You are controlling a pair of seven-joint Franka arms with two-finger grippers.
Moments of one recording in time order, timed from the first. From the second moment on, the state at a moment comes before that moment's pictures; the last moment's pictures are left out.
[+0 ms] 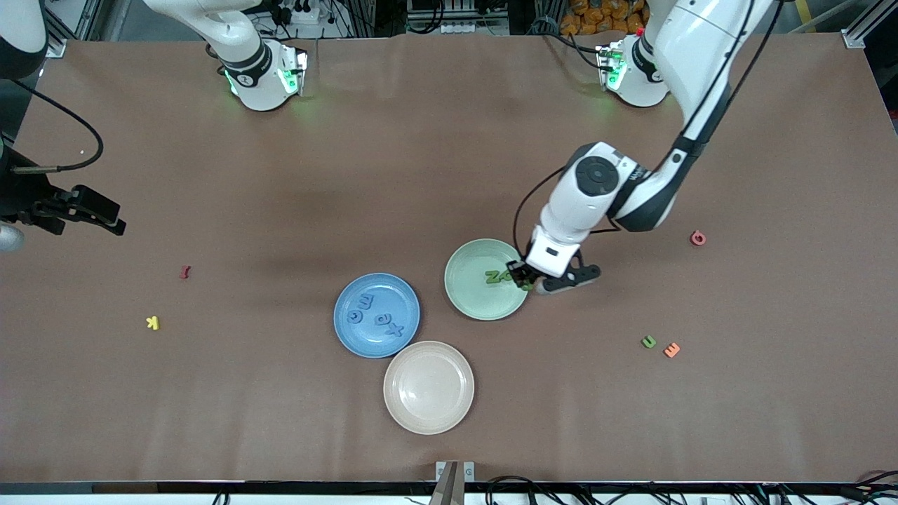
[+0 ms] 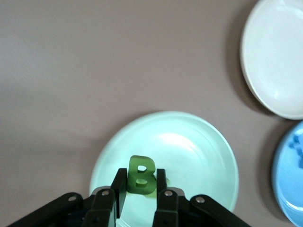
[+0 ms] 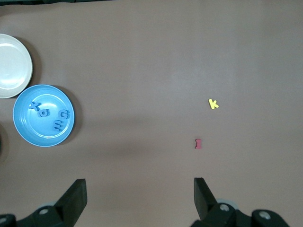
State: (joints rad) left arm -0.24 0.52 -0.36 -1.91 0.20 2.67 -1.03; right arm 0.09 0.12 -0.10 -1.46 0.04 1.64 0.03
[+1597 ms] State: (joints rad) left arm -0.24 0.62 -0.11 -1.76 0.35 2.49 -0.81; right arm 0.10 0.13 -0.10 -1.46 0.04 1.65 0.03
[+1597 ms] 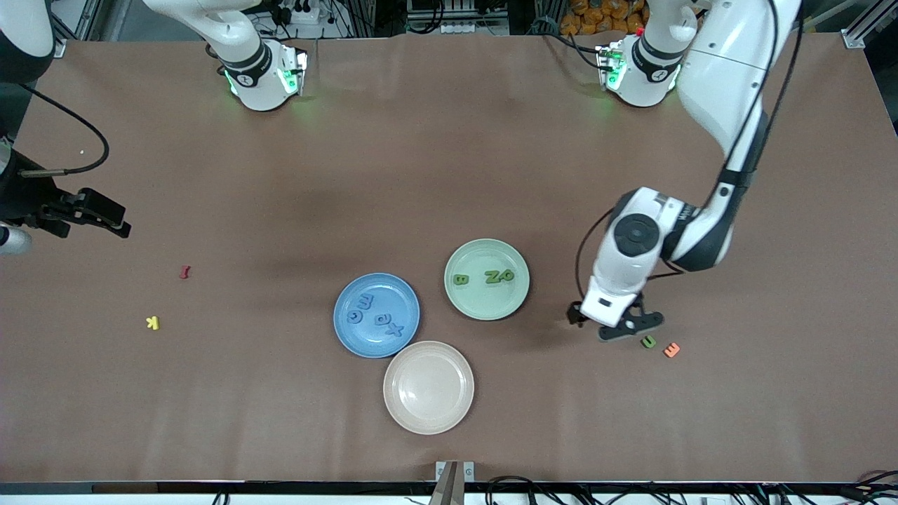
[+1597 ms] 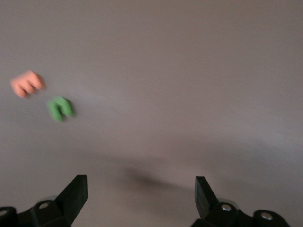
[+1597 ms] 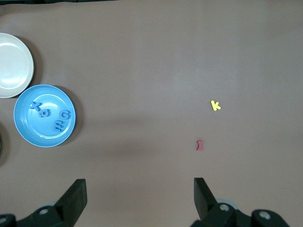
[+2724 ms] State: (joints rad) left arm -0.07 0.69 -0.07 -1.66 0.07 2.37 -0.58; right arm 0.10 0.13 -0.10 -1.46 0.04 1.65 0.03
